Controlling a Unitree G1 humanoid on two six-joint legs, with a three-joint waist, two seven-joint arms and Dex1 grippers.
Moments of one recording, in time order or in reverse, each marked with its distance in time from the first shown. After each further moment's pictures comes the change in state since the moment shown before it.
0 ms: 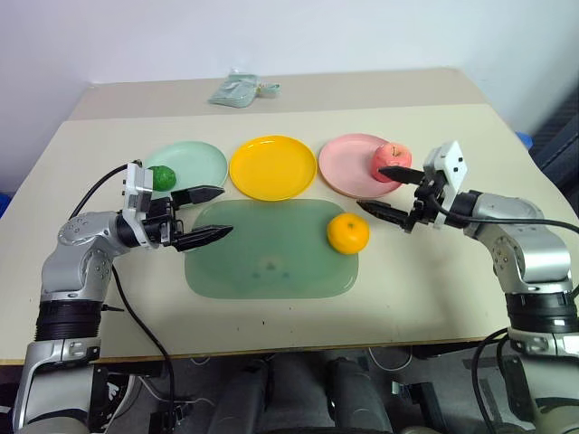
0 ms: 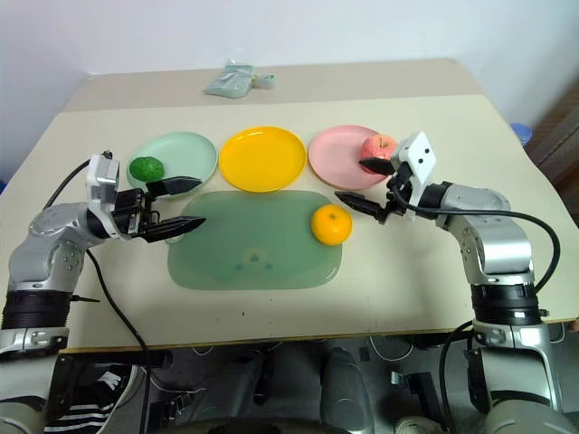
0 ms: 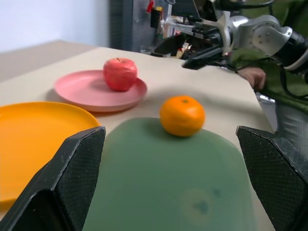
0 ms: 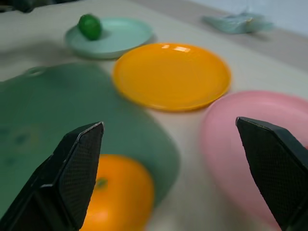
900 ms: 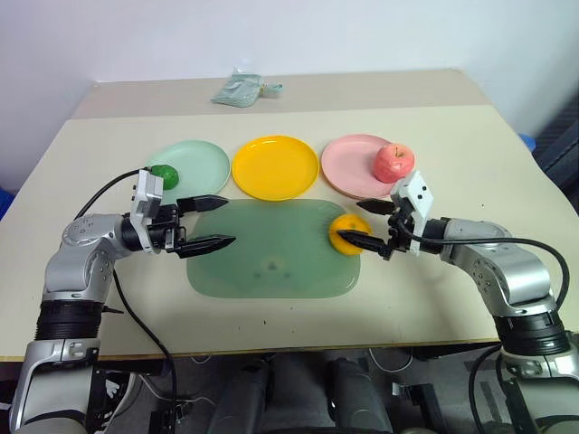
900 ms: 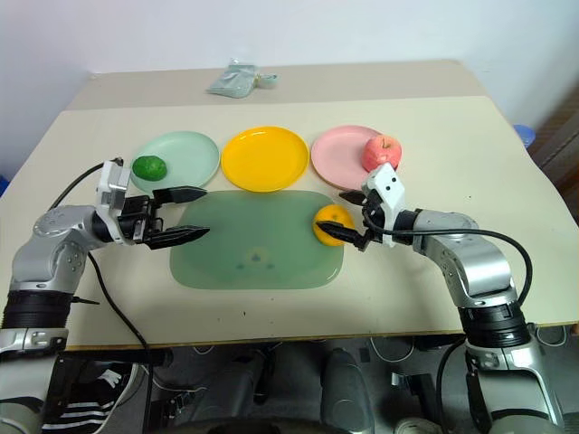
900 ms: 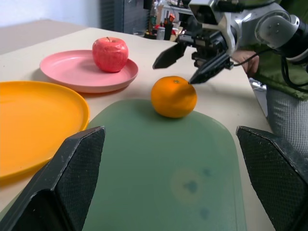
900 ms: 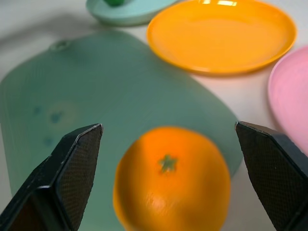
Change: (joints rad) left arm 0.000 0.001 -0.015 -0.003 0.013 0.028 -0.002; right arm 0.083 0.006 0.135 -0.110 0.014 0.106 -0.072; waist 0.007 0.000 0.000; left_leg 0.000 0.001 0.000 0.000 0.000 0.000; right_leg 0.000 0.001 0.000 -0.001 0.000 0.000
